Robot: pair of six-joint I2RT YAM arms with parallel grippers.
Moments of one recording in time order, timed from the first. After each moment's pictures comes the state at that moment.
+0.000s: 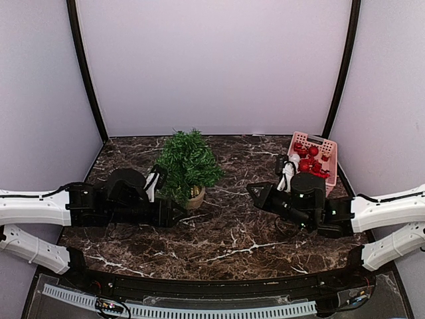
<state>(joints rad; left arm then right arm) -1.06 1.10 0.72 -0.25 -0.09 -0.73 1.12 1.16 0.58 0.30 0.40 0.90</state>
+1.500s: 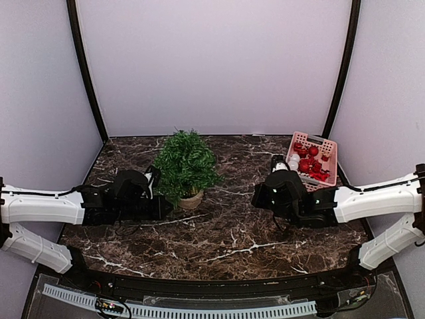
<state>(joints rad) -0.89 1.20 0.62 -0.10 -0.11 -0.72 1.08 1.34 0.73 0.02 0.62 0.83</state>
